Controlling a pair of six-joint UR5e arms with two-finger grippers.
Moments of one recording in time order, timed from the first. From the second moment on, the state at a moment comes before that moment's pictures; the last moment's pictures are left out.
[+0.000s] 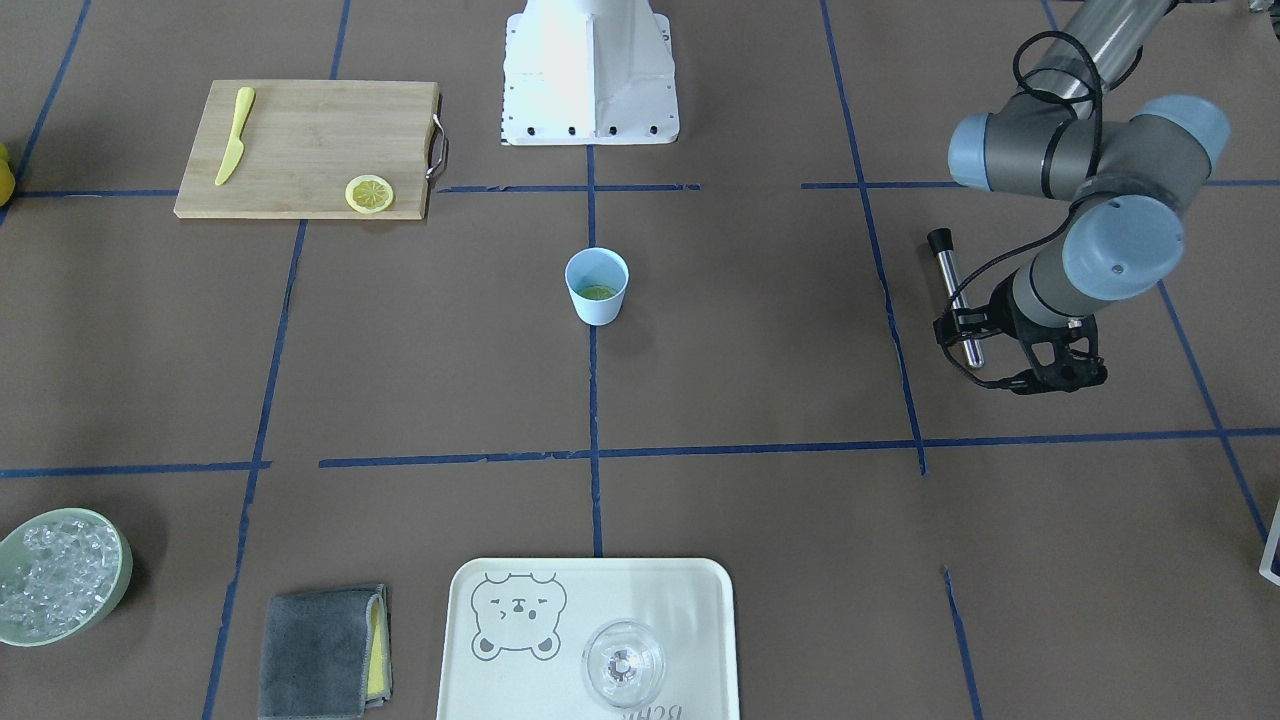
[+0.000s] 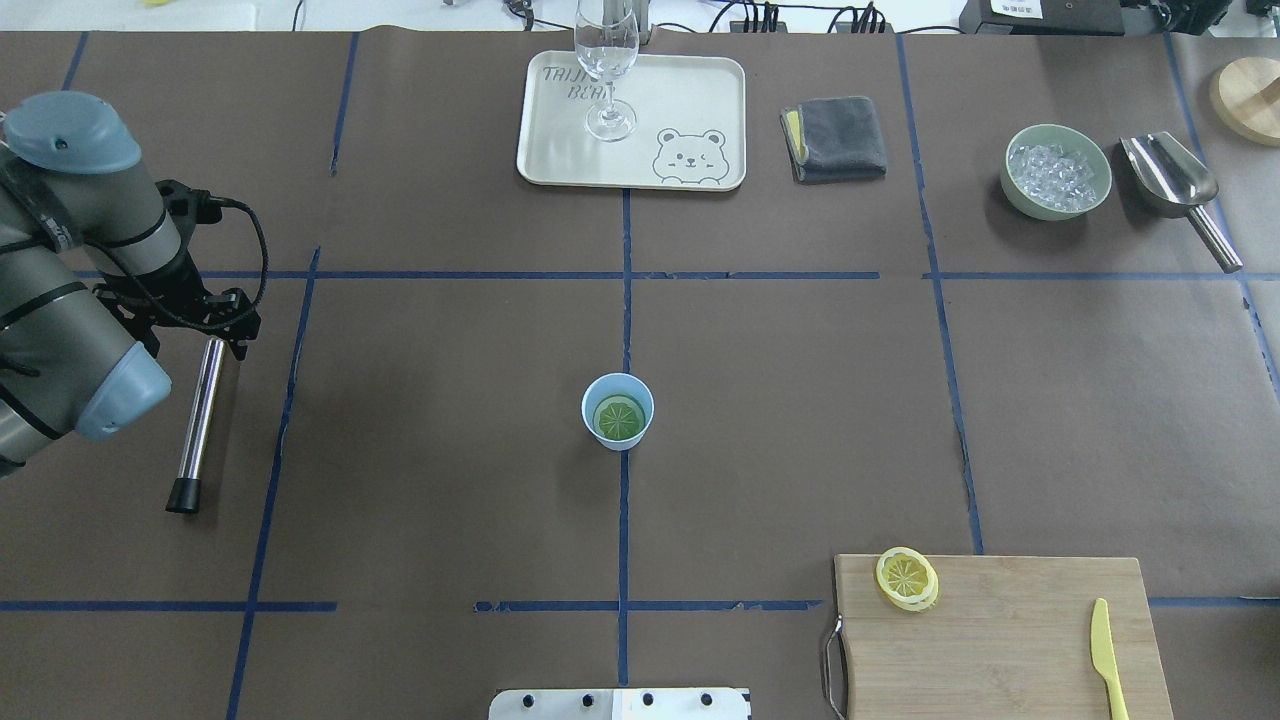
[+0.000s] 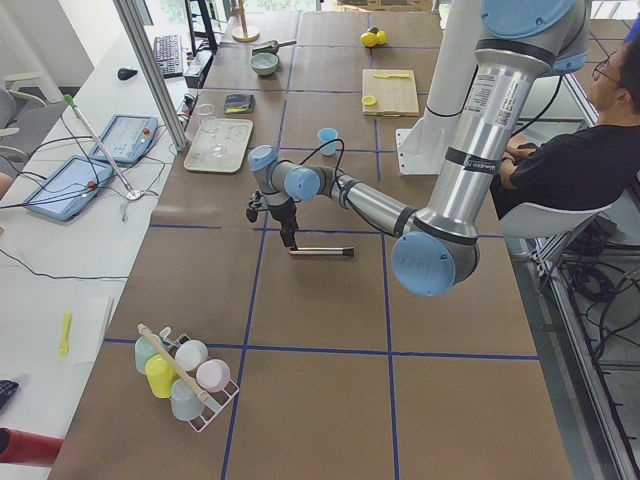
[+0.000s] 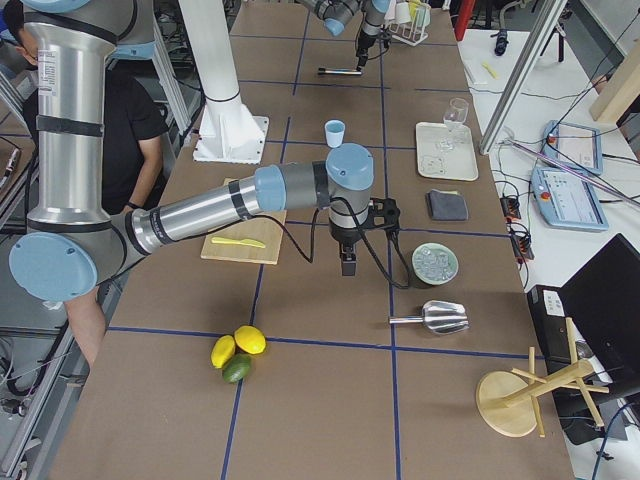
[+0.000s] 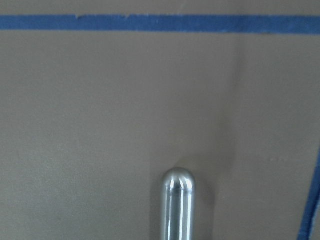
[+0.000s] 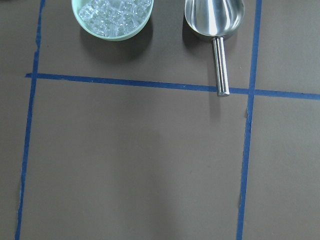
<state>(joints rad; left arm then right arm) -0.95 -1.89 -1.64 -1.45 -2.22 -0.72 1.49 -1.66 2.02 -1.78 2.39 0.08</state>
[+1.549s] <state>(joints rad) -1.56 -1.57 -1.74 -1.47 -2.25 0.20 1.60 -1.67 1.81 -1.77 2.39 -0.09</state>
